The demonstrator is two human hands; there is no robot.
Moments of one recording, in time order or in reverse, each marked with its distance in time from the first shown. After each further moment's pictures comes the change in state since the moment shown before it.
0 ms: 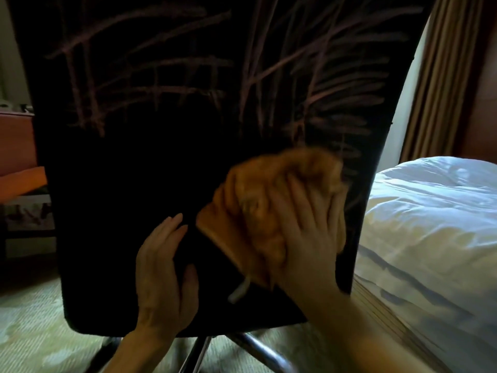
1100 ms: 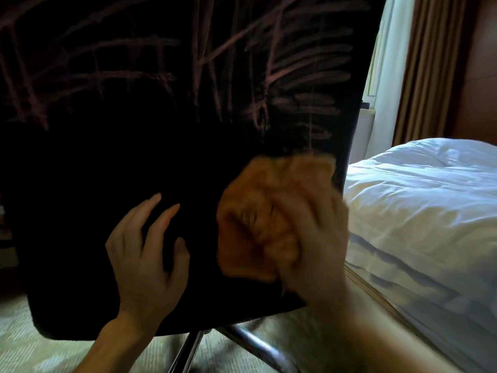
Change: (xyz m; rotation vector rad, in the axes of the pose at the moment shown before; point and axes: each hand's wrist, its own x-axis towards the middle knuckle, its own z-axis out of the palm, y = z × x) left_hand 0.024 0.026 0.013 0.272 -0.024 0.084; right_hand -0.009 0.028 -0.042 0.168 0.131 -0.002
